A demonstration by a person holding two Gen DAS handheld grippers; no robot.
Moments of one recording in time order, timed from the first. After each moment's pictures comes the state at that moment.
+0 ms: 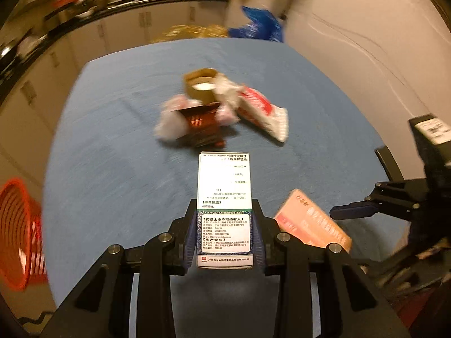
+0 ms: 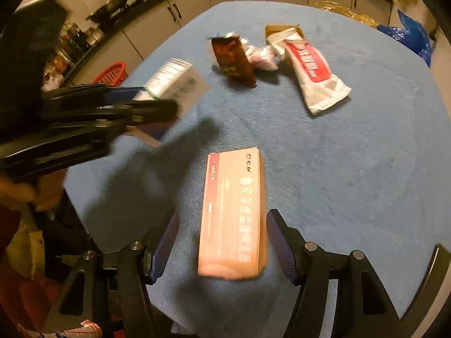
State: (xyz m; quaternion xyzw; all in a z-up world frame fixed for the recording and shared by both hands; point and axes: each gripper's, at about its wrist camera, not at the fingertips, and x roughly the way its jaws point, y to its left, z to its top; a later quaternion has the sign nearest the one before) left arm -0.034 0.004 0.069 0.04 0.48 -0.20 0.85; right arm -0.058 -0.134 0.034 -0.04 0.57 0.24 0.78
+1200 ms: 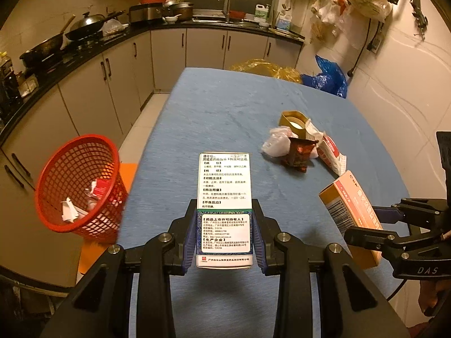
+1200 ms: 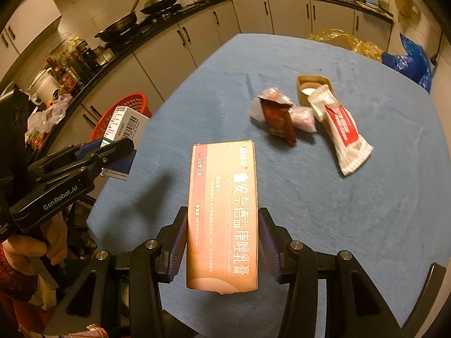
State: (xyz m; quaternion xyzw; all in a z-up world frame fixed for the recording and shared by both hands) left arm -0.077 0.104 0.111 -0.04 0.42 -0.05 0.91; right arm -0.058 -0.074 0.100 -0.01 0.51 0.25 0.82
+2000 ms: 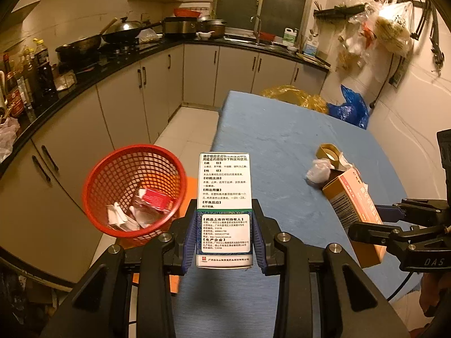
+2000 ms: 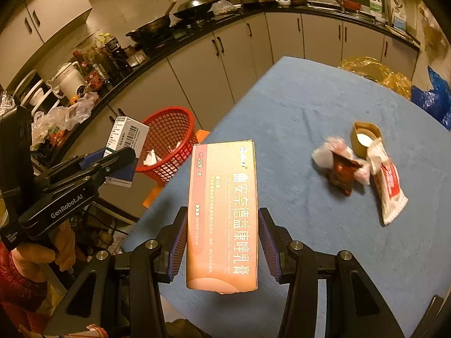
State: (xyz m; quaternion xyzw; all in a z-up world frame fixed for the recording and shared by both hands) left arm -0.101 0.193 0.145 -0.07 0.38 0.01 0.92; right arm -0.052 0.012 0.138 -0.02 0.48 0.31 0.82
